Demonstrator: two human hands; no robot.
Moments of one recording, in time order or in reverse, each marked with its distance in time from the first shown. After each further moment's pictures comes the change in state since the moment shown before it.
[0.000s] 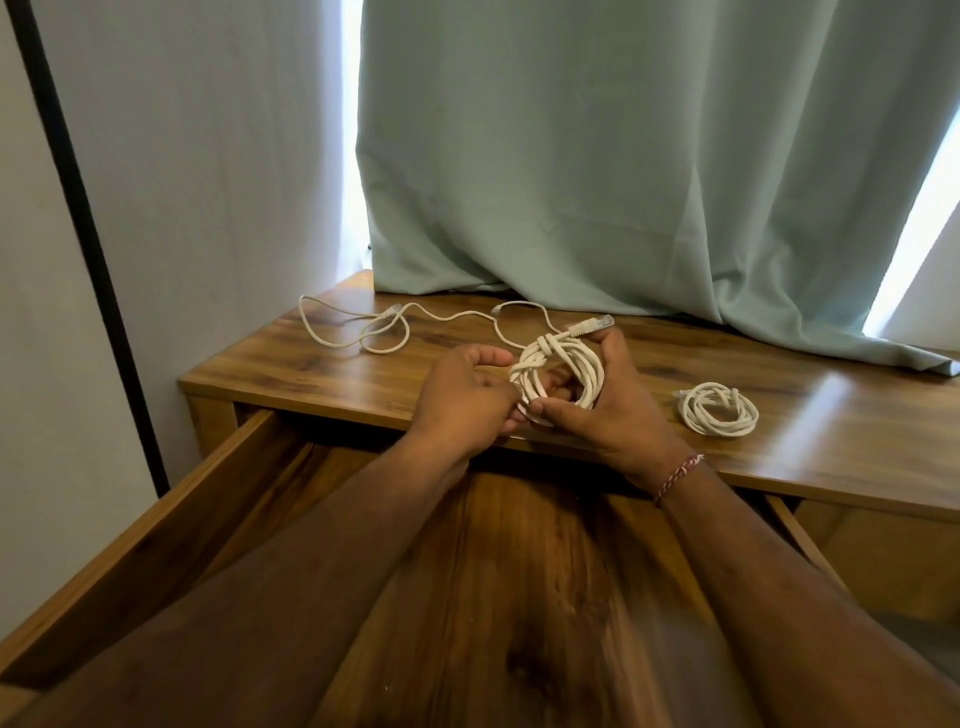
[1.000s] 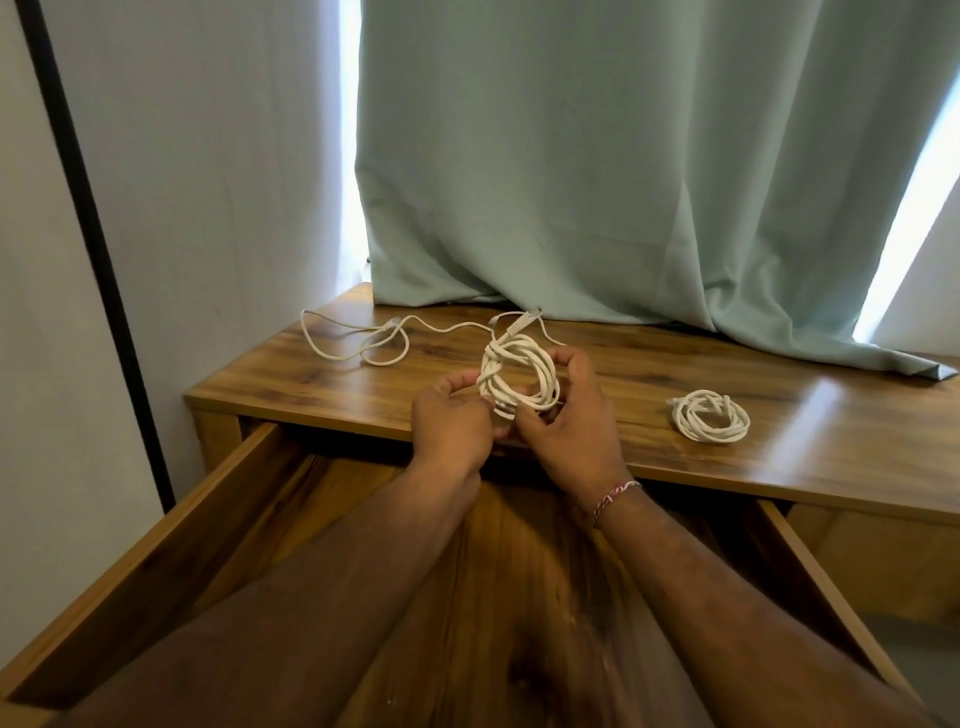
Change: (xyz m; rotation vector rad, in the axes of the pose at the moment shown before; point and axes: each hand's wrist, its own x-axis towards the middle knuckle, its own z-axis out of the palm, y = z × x) left_hand 0.001 -0.016 0.014 -0.369 0.257 -0.073; right_hand -0.004 -0.002 0.046 -0.050 0.265 0.016
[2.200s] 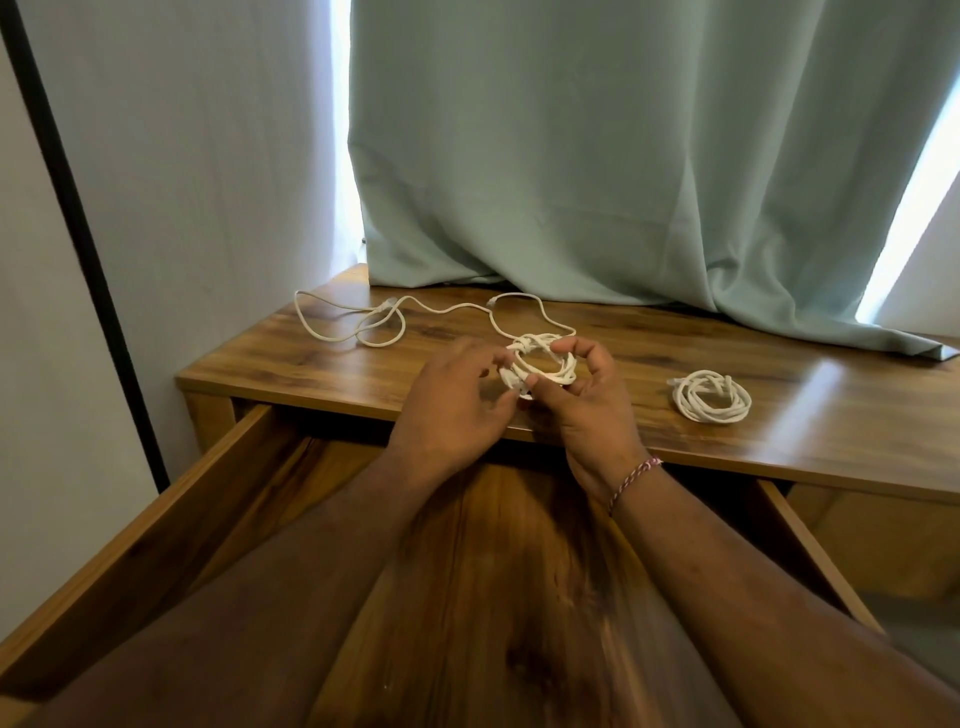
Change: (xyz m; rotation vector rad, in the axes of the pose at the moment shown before) left_hand 0.016 0.001 -0.030 1.022 -0.274 0.821; right_hand -0.001 0.009 -0.004 0.637 -0.052 0.315
